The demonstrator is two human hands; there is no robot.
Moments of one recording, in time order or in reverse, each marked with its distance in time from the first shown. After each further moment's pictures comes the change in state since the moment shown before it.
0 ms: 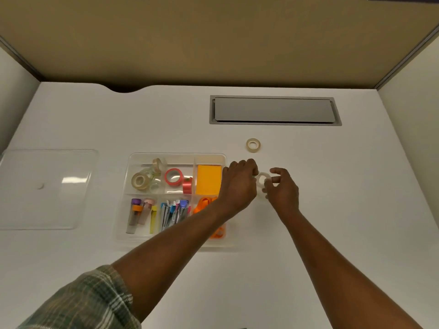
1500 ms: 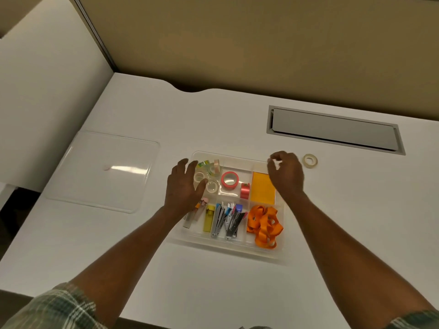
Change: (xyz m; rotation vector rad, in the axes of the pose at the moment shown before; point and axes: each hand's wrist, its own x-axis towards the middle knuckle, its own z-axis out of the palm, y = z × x) left_hand -0.095 -0.245 -0.133 0.191 0.199 -0.310; right_hand 0.005 -0.112 0.125 -0.246 0.008 -0.438
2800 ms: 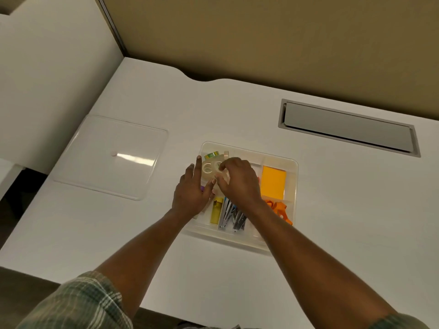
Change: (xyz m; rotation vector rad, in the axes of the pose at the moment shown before) left_hand -0.029 -0.012 0.025 -0.118 -0.120 -0.140; right_hand -0.070 -0.086 0.071 -0.149 -0.302 -0.356
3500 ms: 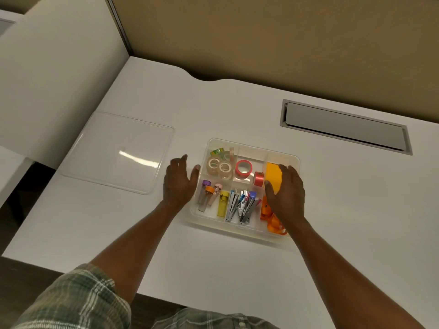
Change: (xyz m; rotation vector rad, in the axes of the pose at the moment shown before) left_hand -0.002 -0.035 -0.031 -0.038 0.216 -0.057; right_hand -0.065 0.071 -0.024 -0.033 0.143 0.403
